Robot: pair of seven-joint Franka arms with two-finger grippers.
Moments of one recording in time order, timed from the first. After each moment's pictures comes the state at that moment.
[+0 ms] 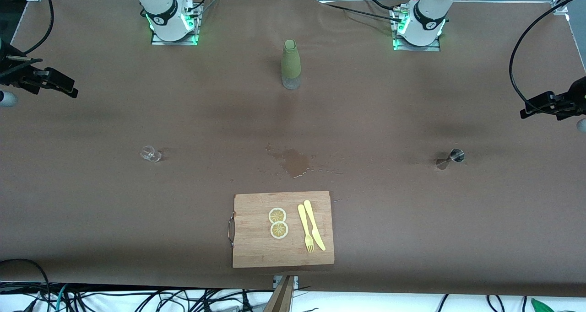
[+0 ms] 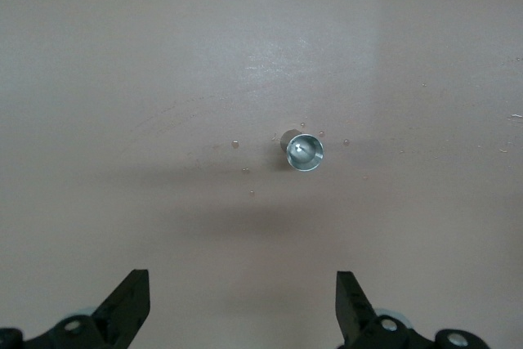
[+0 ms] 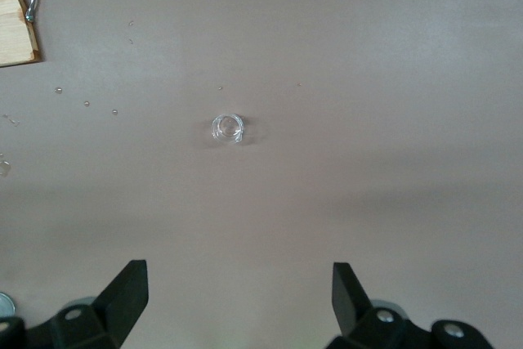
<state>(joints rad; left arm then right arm) 0.36 0.07 -0.17 -1.69 -0.02 1.69 0.18 0.06 -0.02 -0.11 -1.68 -0.01 1.61 0.05</state>
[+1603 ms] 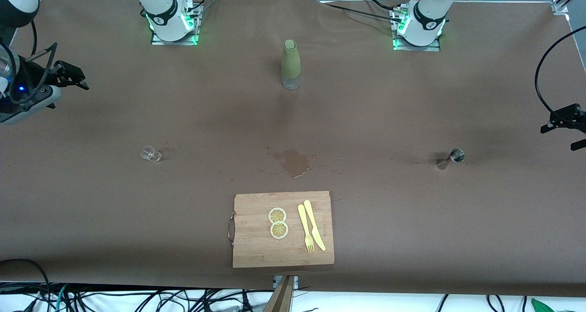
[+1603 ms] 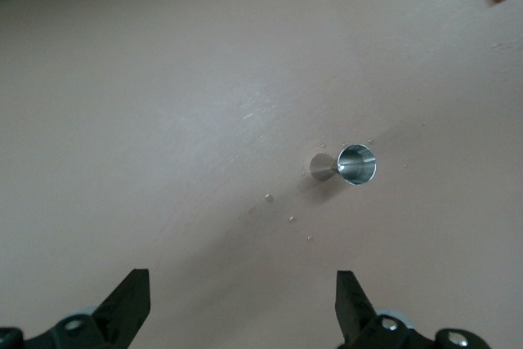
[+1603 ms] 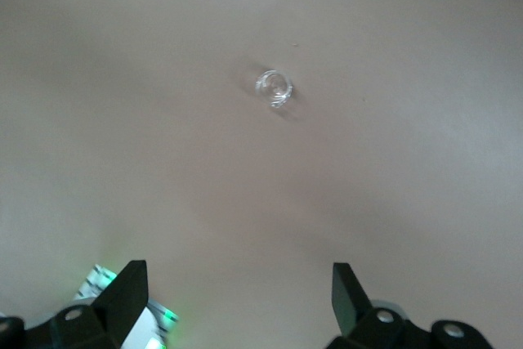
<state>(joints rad) 0.49 0.24 -0.08 -1.70 -0.26 1.89 1.00 0.06 0.06 -0.12 -1.68 -0.01 1.56 -0.73</state>
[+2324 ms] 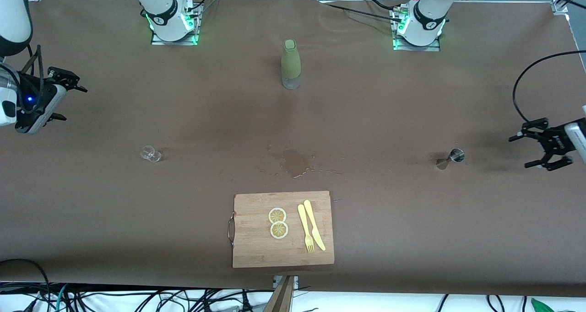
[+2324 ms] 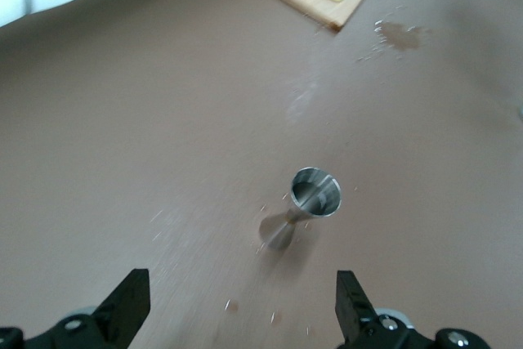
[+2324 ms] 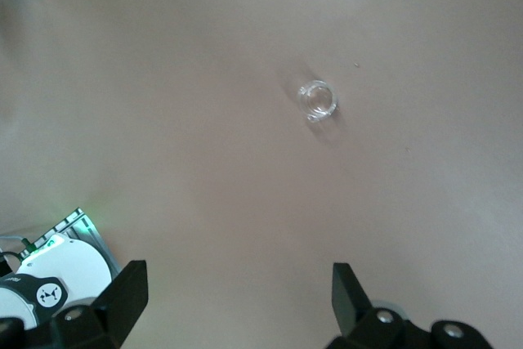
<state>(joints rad) 0.57 0.46 -0.08 -1.79 -0.72 1.90 1.79 -0.02 0.14 -0.13 -1.68 0.11 1.56 -1.14</state>
